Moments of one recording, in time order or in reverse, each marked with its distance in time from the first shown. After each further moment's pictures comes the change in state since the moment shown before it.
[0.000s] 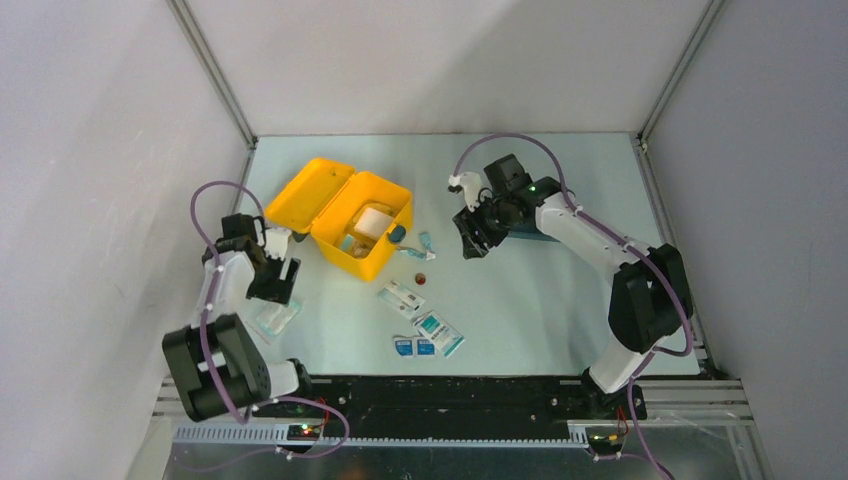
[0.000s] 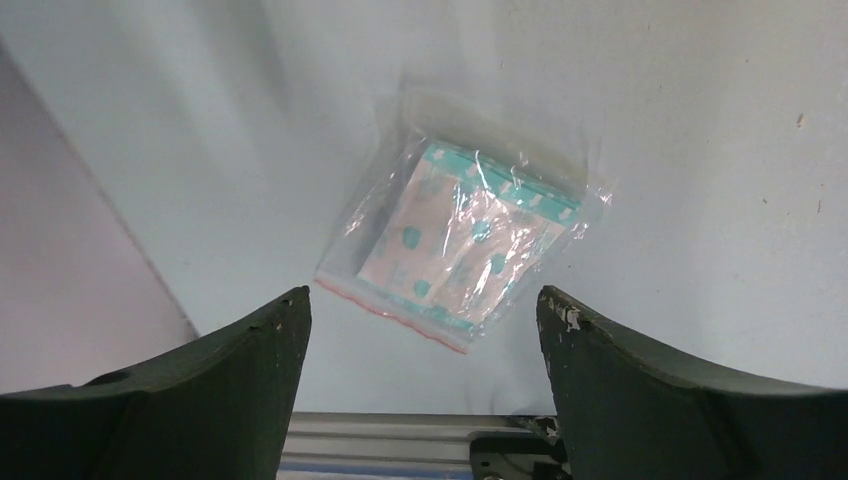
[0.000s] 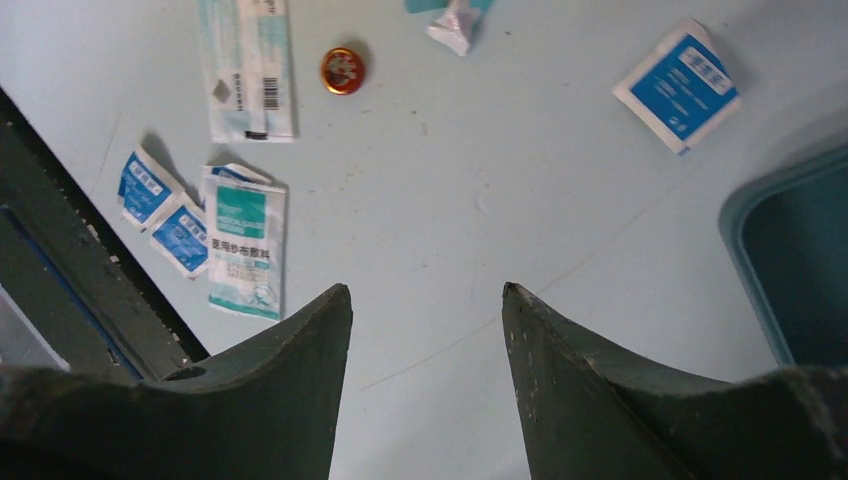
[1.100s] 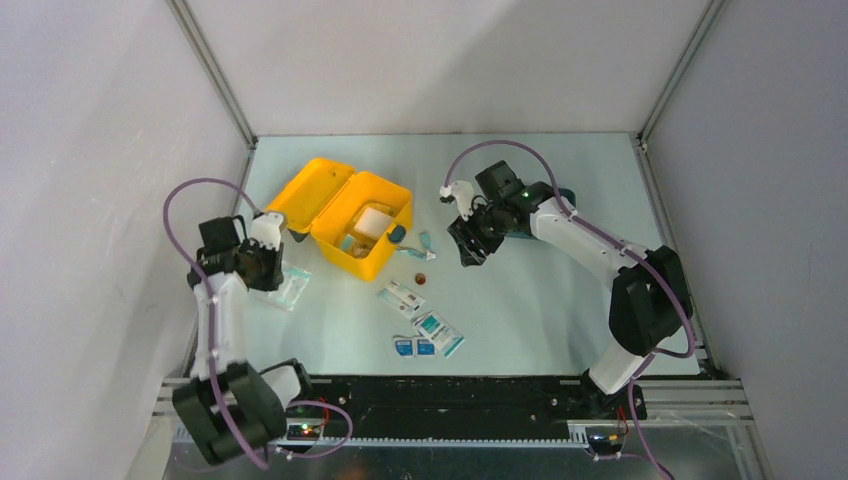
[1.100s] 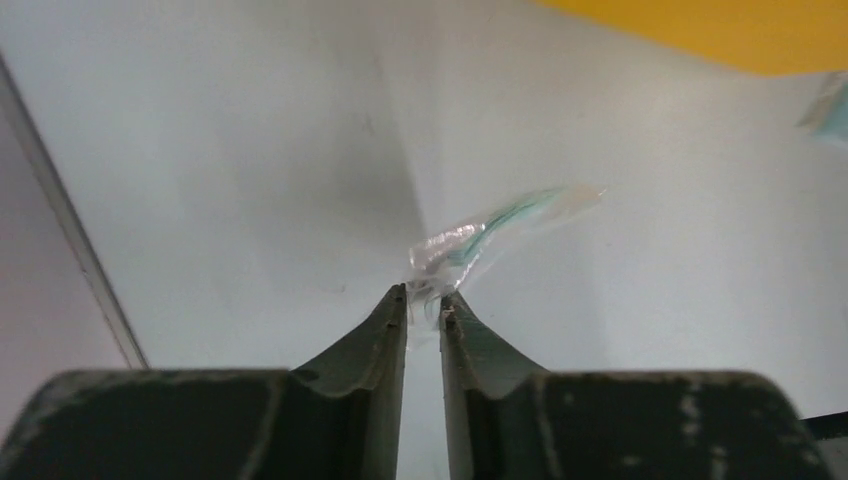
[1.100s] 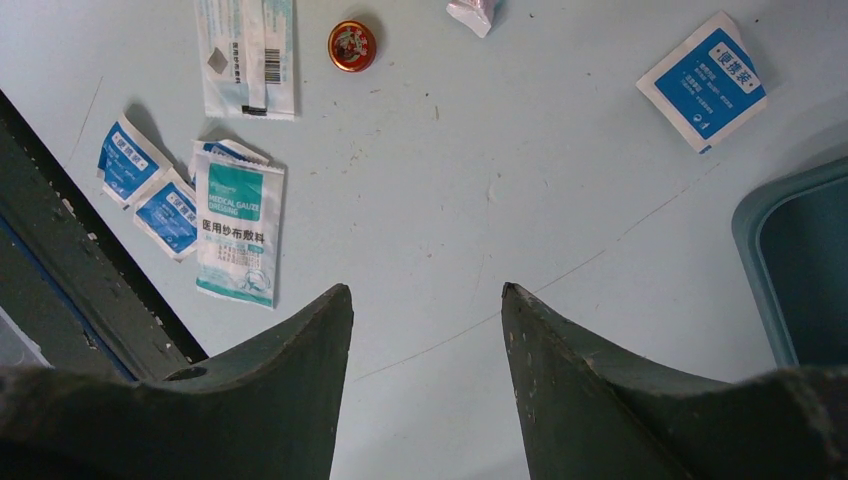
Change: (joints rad) left arm 0.084 -0.102 0.006 0.045 0.309 0.048; right arm 0.062 -0.013 -0.015 -0.017 0.039 -0.041
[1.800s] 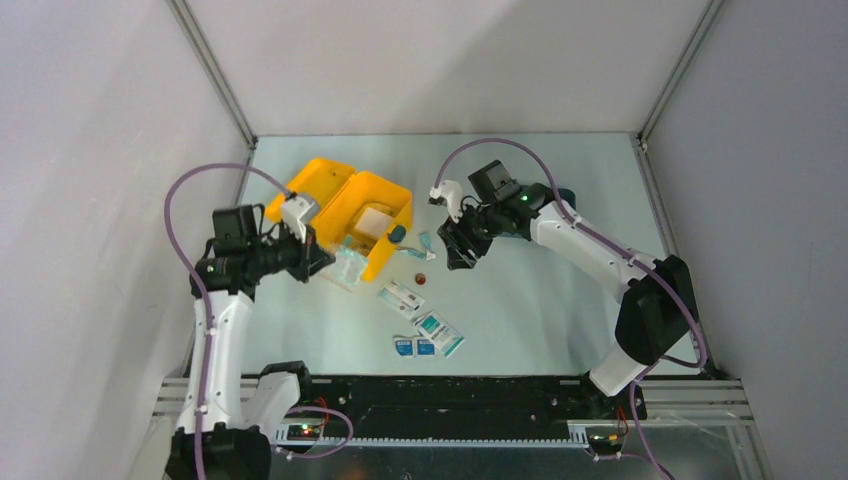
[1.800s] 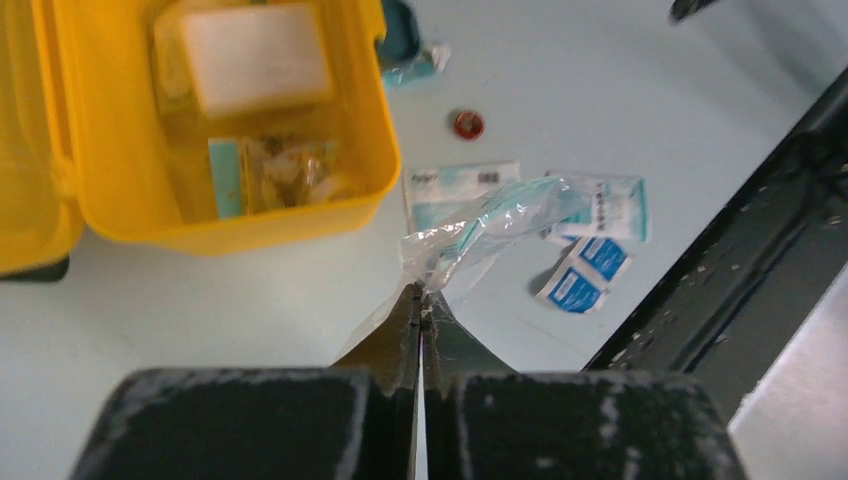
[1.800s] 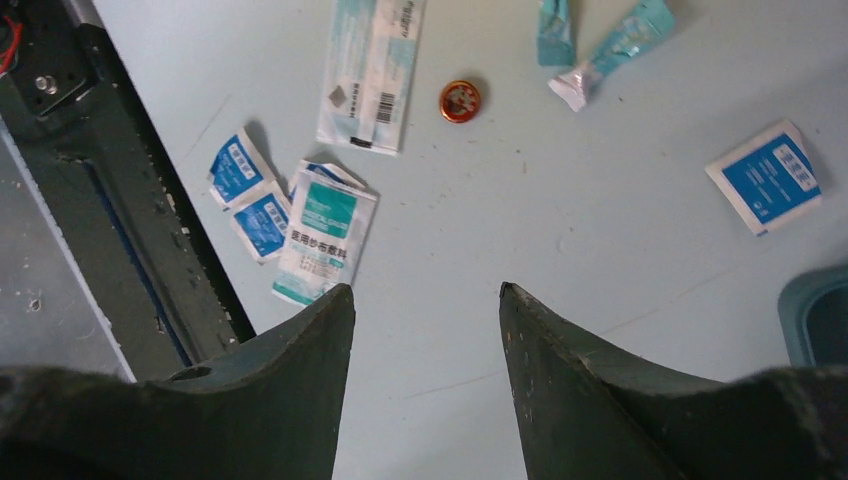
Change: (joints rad) left arm -0.248 -0.278 0.090 -0.118 0.501 -0.086; right arm 0.051 -0.048 0.021 0.004 -0.101 0.001
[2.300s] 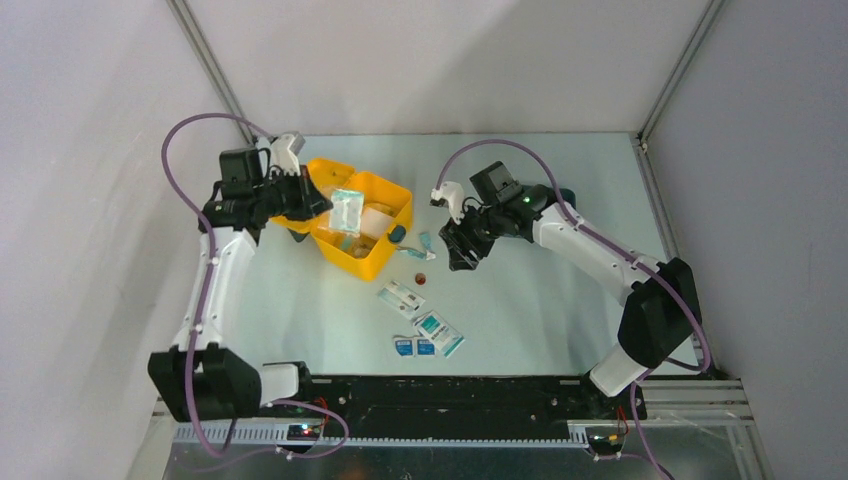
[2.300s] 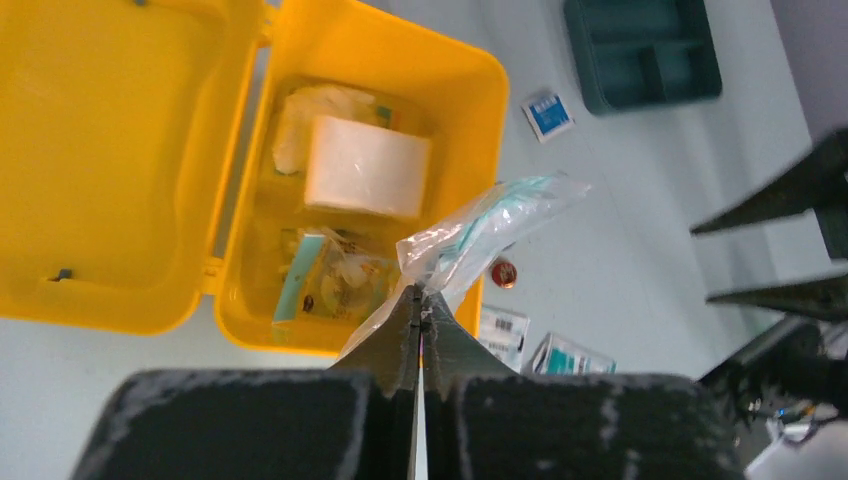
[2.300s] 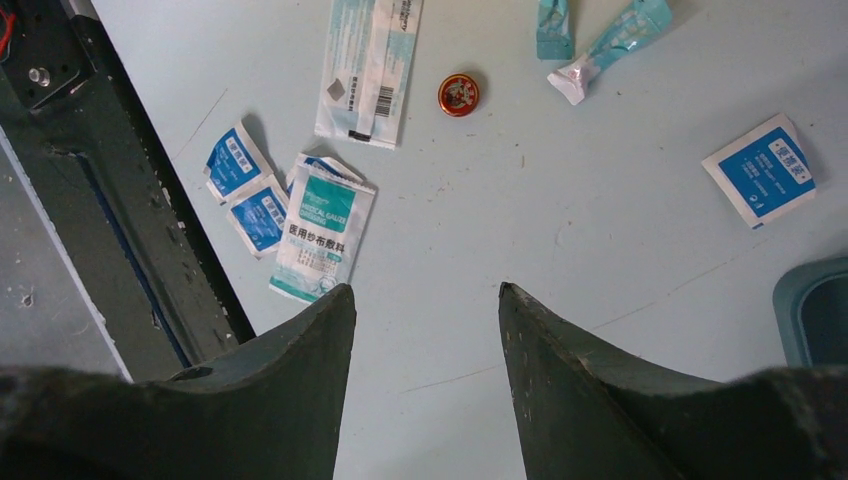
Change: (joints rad) left arm -0.082 0.347 0.315 0.193 -0.193 -0.463; right arm 0.011 -0.018 -0.006 -0.004 0.003 -0.008
